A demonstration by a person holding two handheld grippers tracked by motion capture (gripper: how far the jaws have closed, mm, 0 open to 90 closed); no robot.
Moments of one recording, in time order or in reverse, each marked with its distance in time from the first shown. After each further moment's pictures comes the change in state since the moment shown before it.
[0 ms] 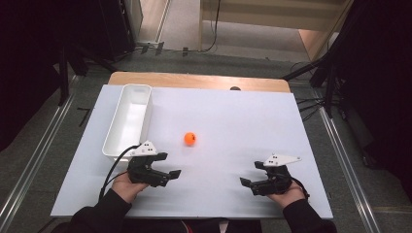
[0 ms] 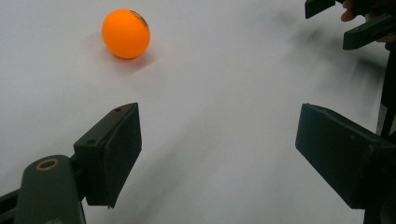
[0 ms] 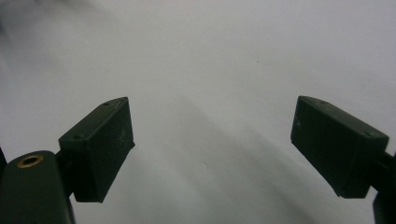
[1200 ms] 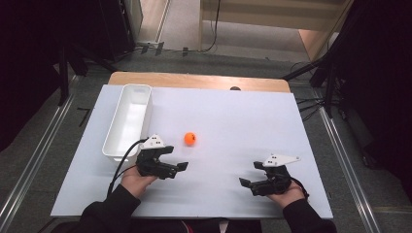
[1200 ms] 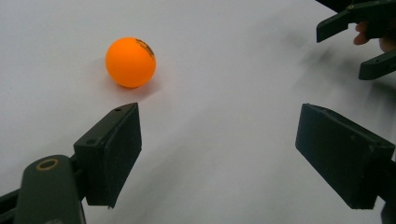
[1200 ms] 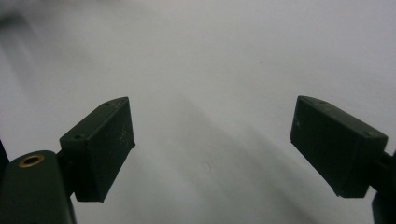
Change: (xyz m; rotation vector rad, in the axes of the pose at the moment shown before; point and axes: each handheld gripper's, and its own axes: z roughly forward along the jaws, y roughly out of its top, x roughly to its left) left arm 0.003 0.019 0.017 -0.016 0.017 -0.012; right arm 0.000 0.000 0.002 0.005 0.013 -0.015
